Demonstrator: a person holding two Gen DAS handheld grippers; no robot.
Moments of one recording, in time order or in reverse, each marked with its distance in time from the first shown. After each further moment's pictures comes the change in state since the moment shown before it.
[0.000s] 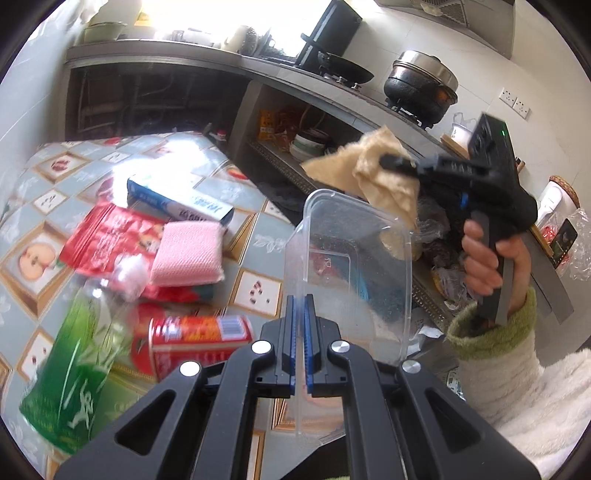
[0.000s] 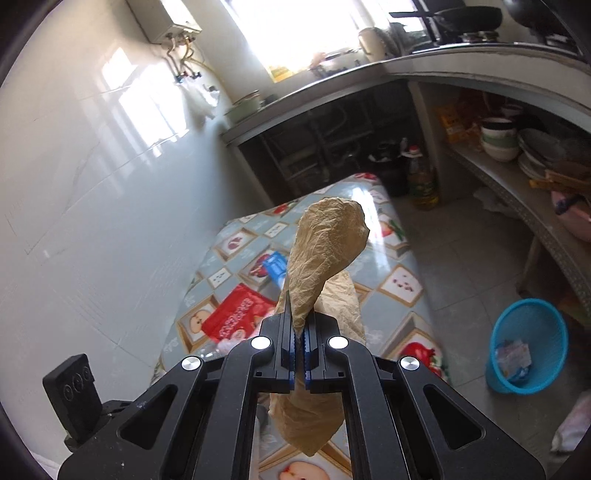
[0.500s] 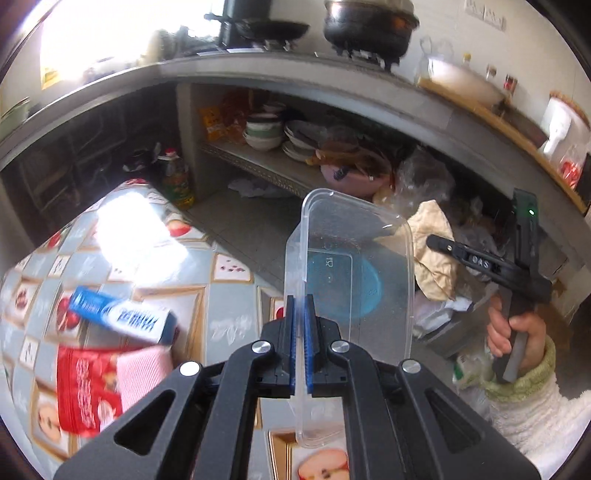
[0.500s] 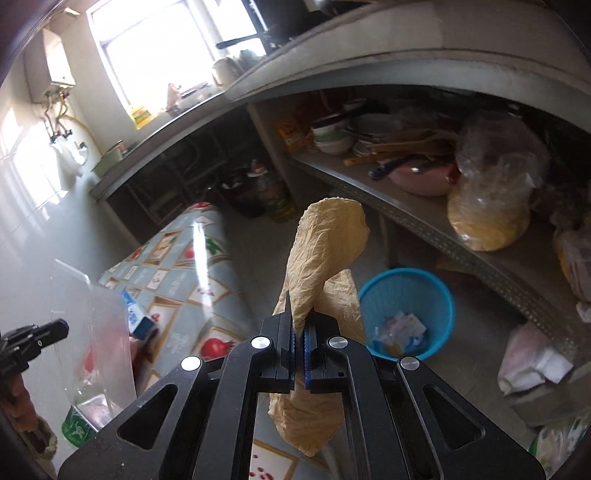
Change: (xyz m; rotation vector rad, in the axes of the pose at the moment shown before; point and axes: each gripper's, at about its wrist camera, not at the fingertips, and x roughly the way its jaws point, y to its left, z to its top) left arm 0.130 -0.095 0.124 0.333 0.191 0.061; right arm -0.047 -0.156 -0.052 0.257 -0.108 -0.420
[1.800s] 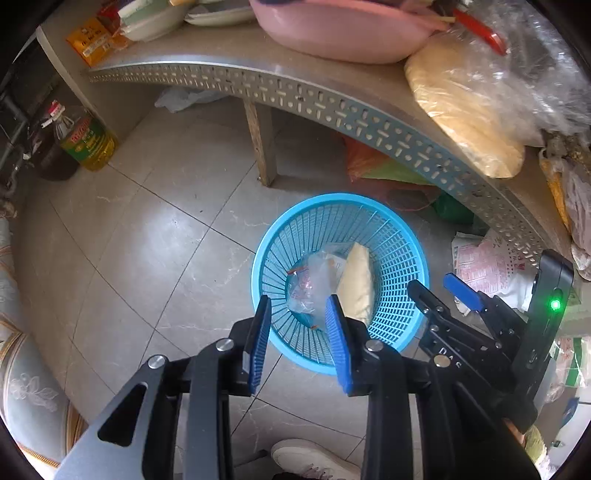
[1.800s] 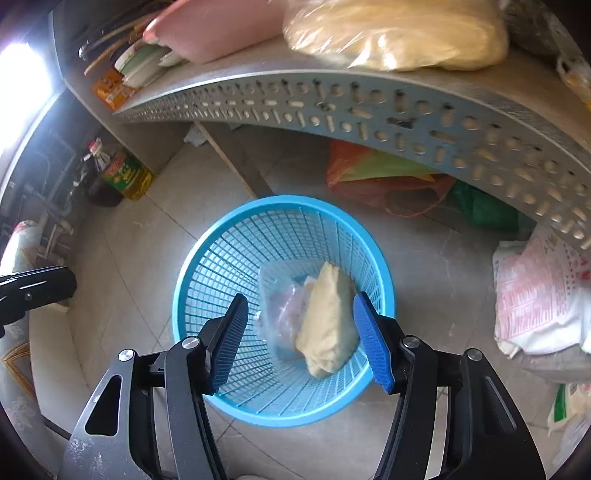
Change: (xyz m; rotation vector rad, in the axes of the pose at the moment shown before) left arm 0.434 -0.102 0.097 0.144 0.458 0.027; right arm 0.232 -0.190 -0.044 0.308 0.196 -0.313
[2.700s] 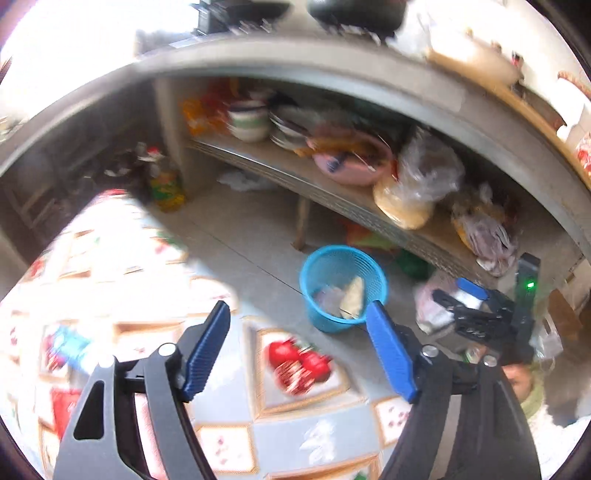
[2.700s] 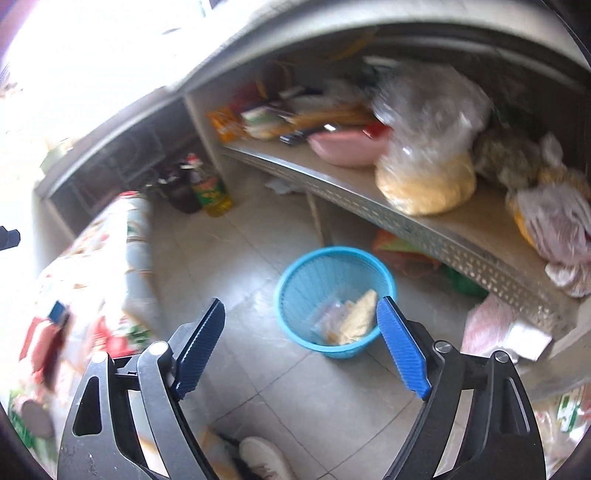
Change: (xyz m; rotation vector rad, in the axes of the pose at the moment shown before) left arm -0.320 0.079 -0.249 -0.129 -0.451 0.013; right arm -0.237 0.067 -0.072 -0.303 -0.233 0.161
